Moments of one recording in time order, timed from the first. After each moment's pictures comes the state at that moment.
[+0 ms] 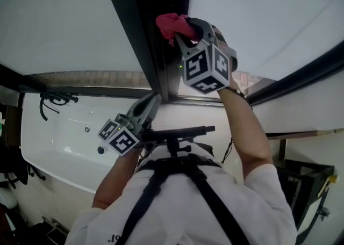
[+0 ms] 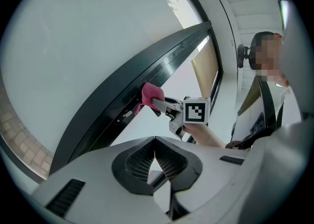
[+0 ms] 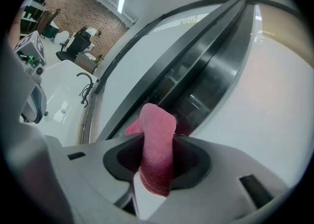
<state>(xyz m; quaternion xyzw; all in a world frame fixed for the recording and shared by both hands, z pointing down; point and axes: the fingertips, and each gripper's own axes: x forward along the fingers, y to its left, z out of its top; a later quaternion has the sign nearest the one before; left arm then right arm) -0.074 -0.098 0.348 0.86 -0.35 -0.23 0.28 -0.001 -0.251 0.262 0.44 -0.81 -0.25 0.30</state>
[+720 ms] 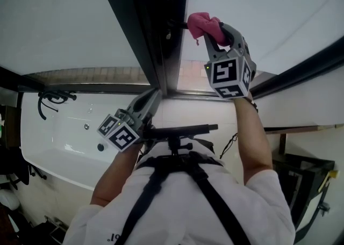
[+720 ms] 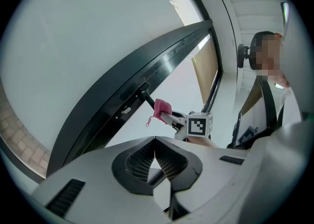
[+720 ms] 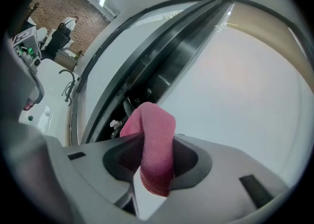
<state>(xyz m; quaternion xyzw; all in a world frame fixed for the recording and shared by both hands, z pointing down) -0.066 -0.100 0.351 0.87 -0.34 -0.23 0.29 0.094 -0.243 0.285 0.54 -0.77 -0.20 0.27</state>
